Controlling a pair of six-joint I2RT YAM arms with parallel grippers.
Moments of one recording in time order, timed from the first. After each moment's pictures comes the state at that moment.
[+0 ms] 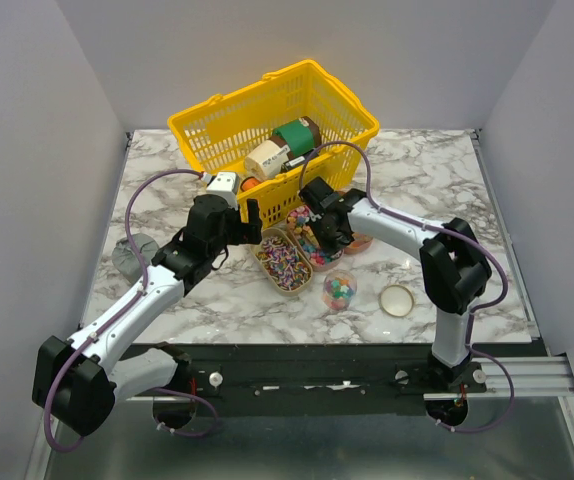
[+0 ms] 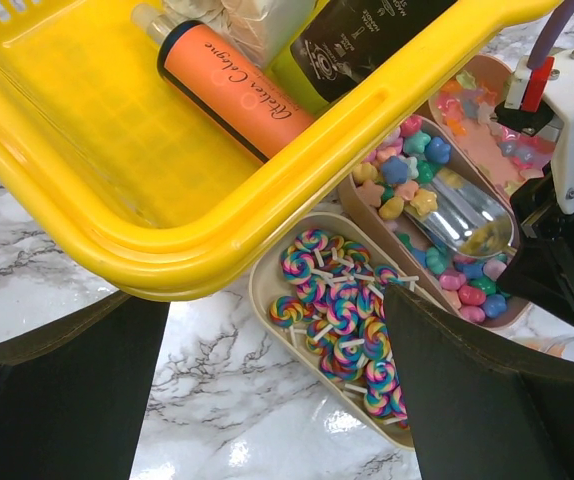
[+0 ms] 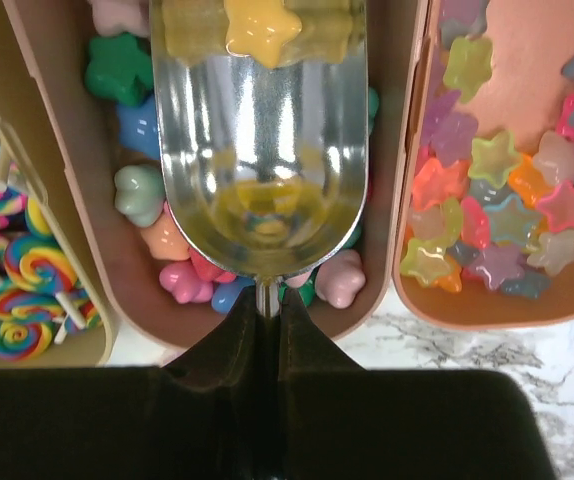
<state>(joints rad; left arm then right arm) -0.51 1.08 0.80 -0.17 -0.17 -0.30 0.70 1.92 1.46 -0.81 0.14 0.19</state>
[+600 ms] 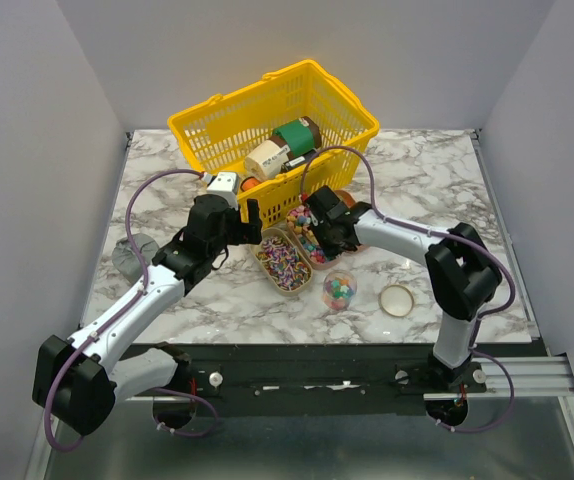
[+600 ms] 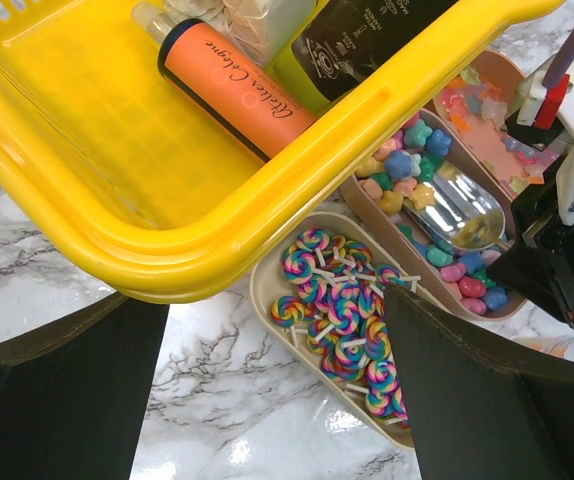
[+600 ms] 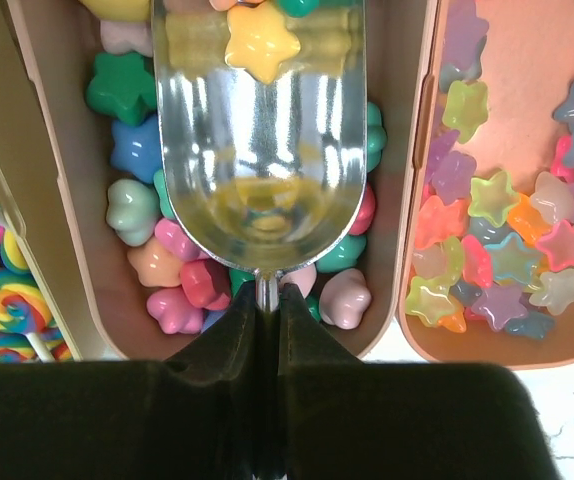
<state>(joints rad) -0.51 1.09 0.80 -0.17 -0.17 -0.30 0.70 1.86 1.30 -0.58 0.18 0.13</state>
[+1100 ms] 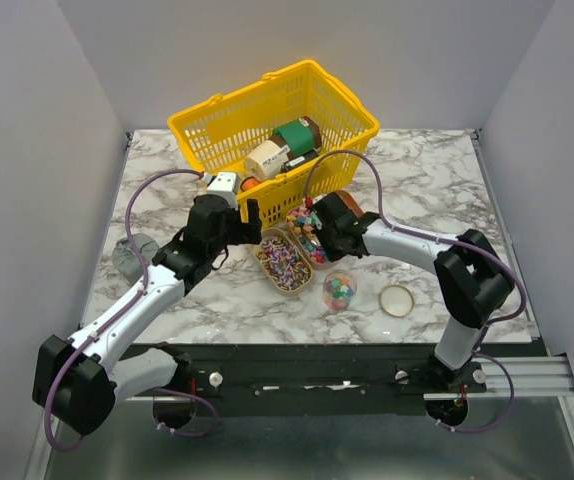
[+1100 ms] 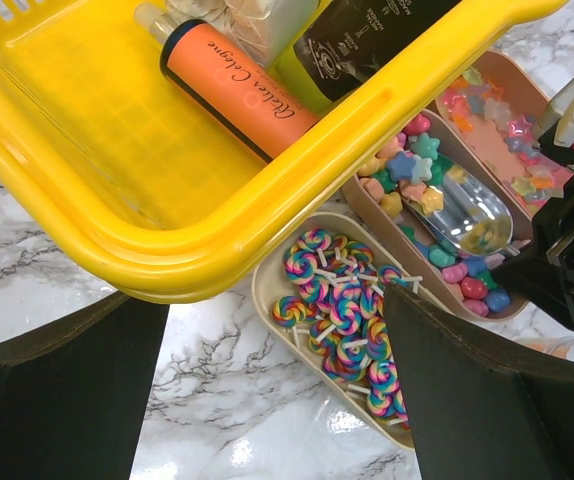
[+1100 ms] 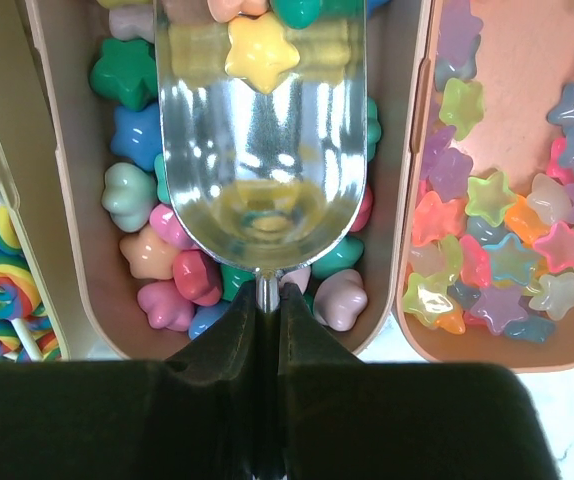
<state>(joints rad) -0.51 1.09 0.80 -0.17 -0.18 -0.30 0.70 1.78 1.16 -0.43 0.18 0.09</state>
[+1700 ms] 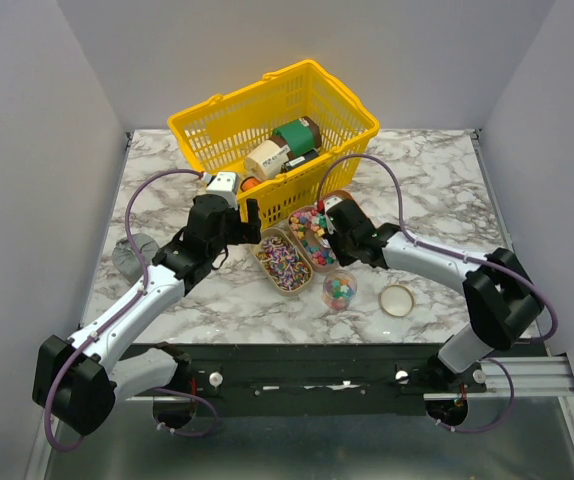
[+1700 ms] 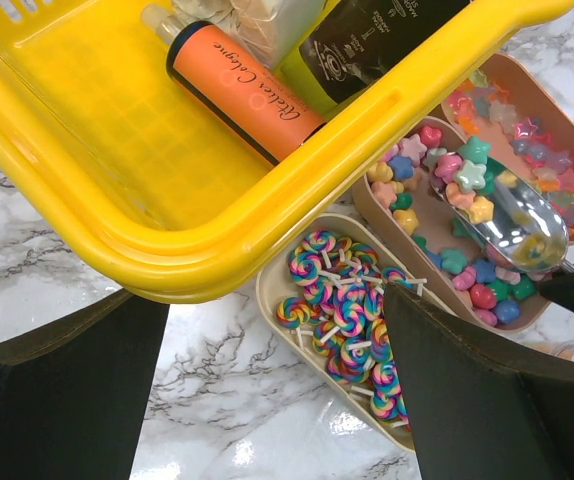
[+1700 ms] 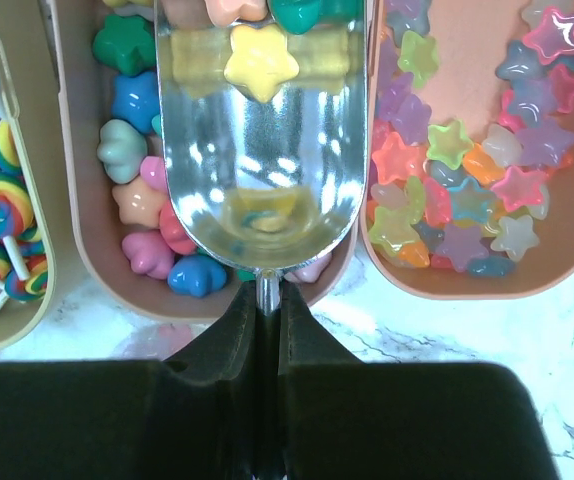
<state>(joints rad) -0.51 1.09 0.80 -0.17 -0.19 -0.30 0.70 1.60 1.00 -0.35 0.18 0.07</state>
